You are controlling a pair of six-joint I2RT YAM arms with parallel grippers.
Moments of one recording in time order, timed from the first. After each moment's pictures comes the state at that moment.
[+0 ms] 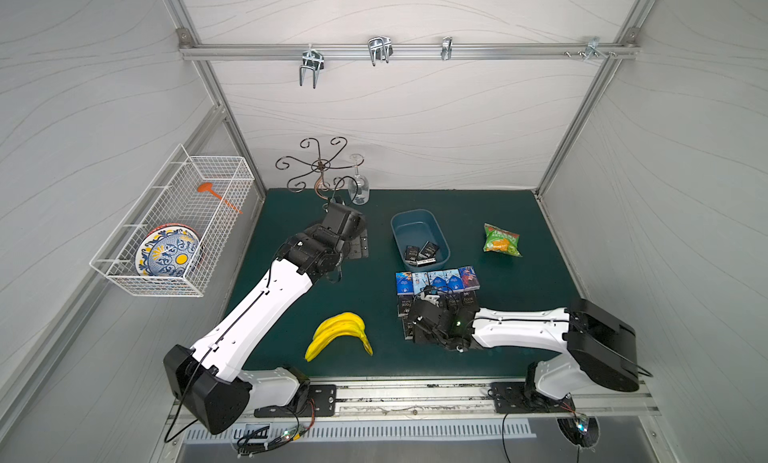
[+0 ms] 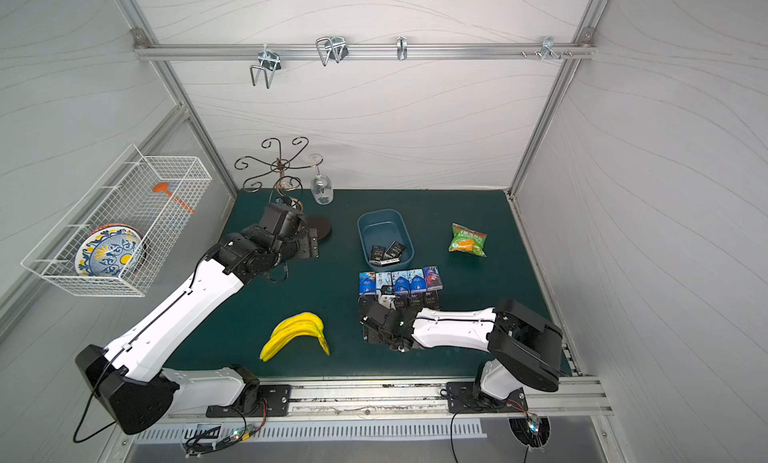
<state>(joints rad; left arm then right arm) -0.54 1.28 1.34 -0.92 -0.37 -0.50 1.21 1.51 0.75 -0.34 0.20 1.03</state>
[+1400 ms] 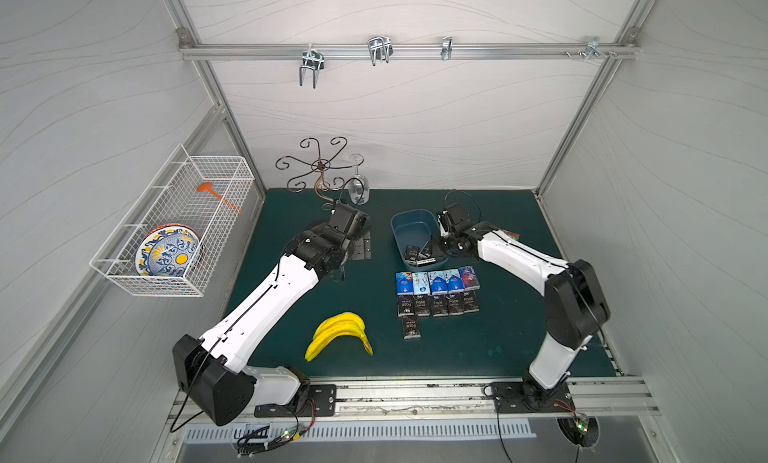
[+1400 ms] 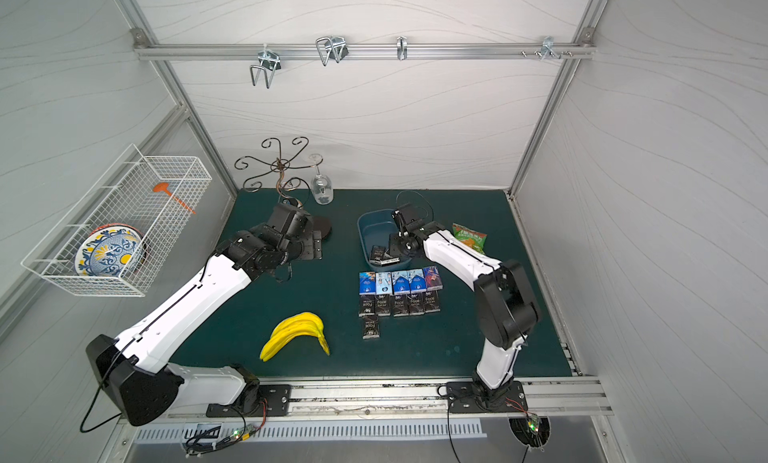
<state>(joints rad) -0.55 1.33 1.34 -0.93 -0.37 -0.49 0.59 1.79 1.38 -0.58 0.01 0.46</state>
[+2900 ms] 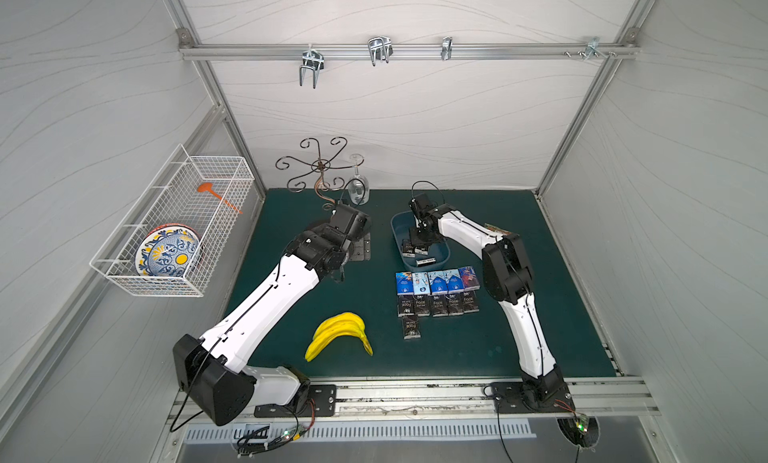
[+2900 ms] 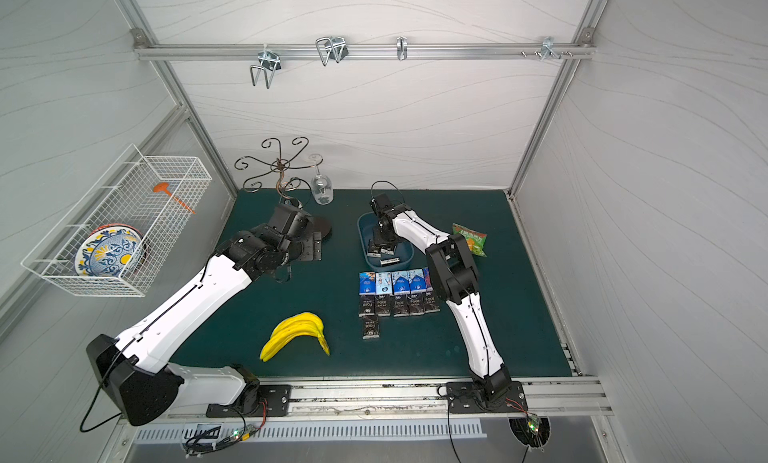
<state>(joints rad) -0.55 1.33 1.34 -0.93 -0.39 -0.46 0.59 2.34 1.96 -0.77 0.06 0.35</state>
